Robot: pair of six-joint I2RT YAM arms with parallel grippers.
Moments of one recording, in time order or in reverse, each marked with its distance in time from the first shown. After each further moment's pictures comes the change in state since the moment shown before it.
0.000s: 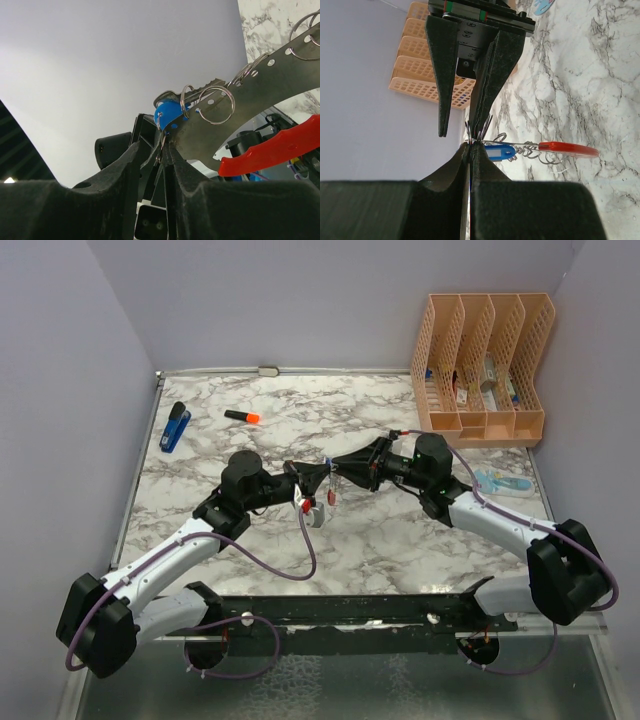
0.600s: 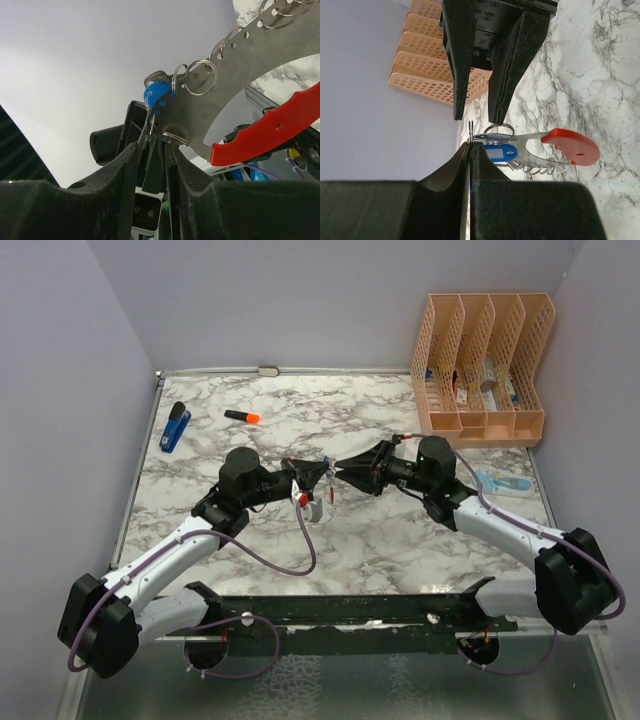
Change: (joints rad) left arm 0.027 0.006 0.013 0.003 0.020 -0.038; right arm -0.005 -0.050 -0.021 -0.055 0.000 -0.001
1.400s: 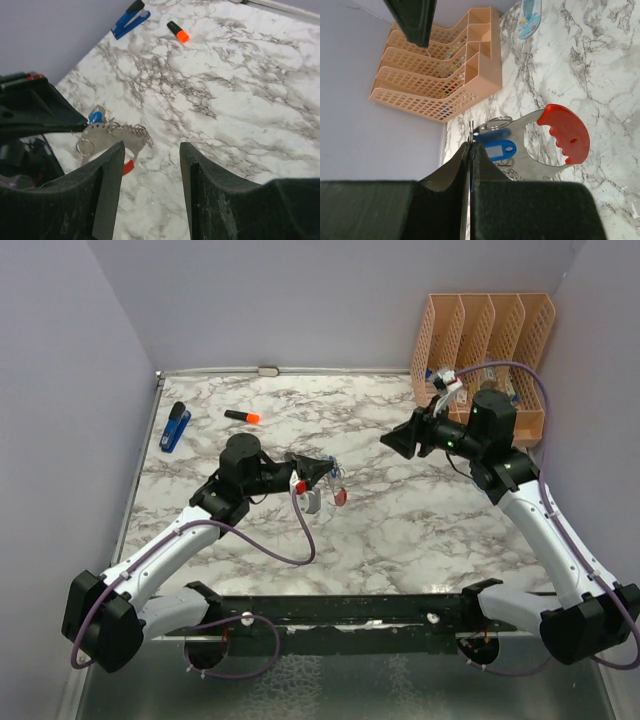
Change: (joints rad) left arm 0.027 0.034 0.109 -0.116 0.124 -0.050; right arm -0.232 -0.158 0.429 -0.707 0.056 -1.515
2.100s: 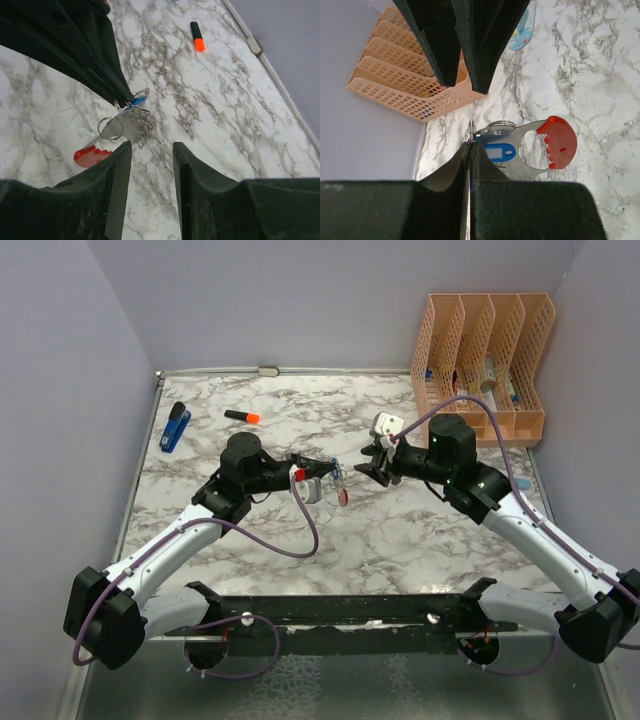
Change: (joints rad) left arm 0.000 0.025 0.008 0.042 0.016 -0.187; right arm 0.311 -0.035 -0.072 -0.002 0.106 -0.662
